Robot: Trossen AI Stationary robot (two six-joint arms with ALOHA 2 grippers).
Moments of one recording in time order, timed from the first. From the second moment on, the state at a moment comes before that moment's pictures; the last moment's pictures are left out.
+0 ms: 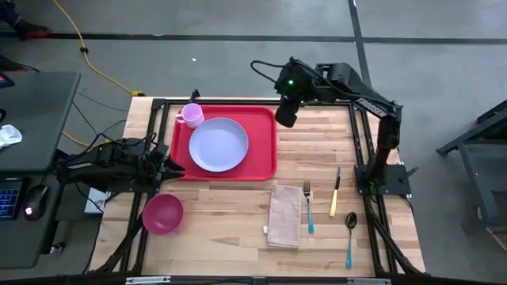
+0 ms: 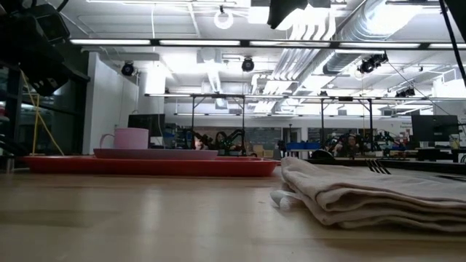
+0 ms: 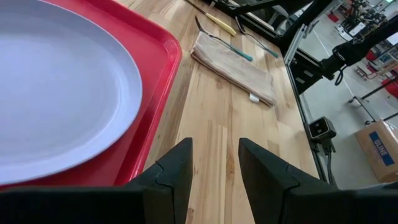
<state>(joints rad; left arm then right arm) 0.06 0.01 0.36 -0.77 0.17 -0.45 -0.28 1.82 2.32 -1.45 0.28 0.08</state>
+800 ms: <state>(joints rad) 0.06 0.01 0.36 -0.77 0.18 -0.45 -0.43 1.59 2.33 -1.50 0.17 0.01</state>
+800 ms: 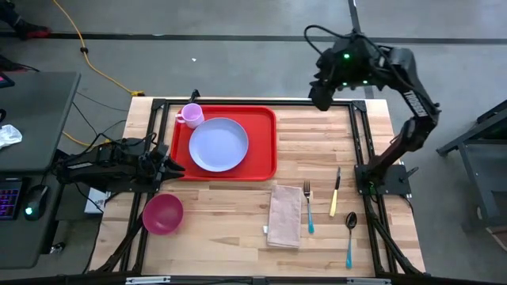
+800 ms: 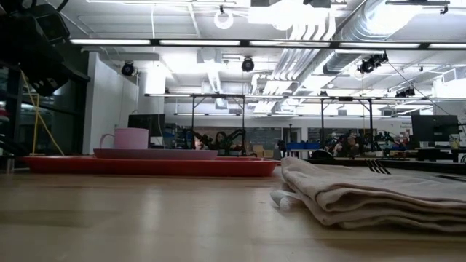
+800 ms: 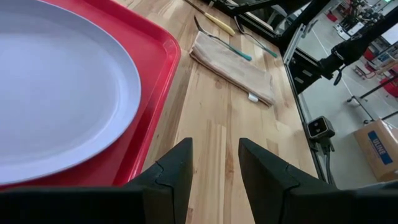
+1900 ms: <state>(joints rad) 0.06 0.01 0.36 -0.76 0.14 -0.48 -0.61 0.99 1.65 -1.16 -0.02 0.02</state>
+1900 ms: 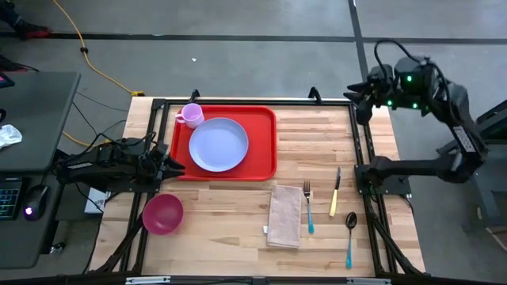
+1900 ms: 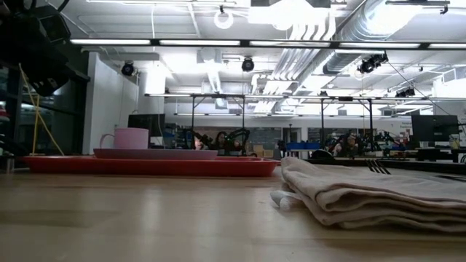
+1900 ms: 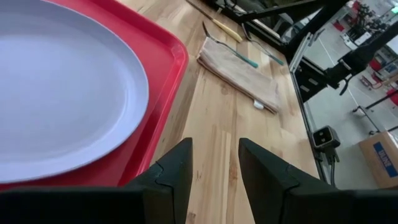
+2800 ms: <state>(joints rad) 0.06 0.09 0.37 -0.39 0.24 -0.59 -0.61 0.49 0.77 -0.61 -0.18 0.19</state>
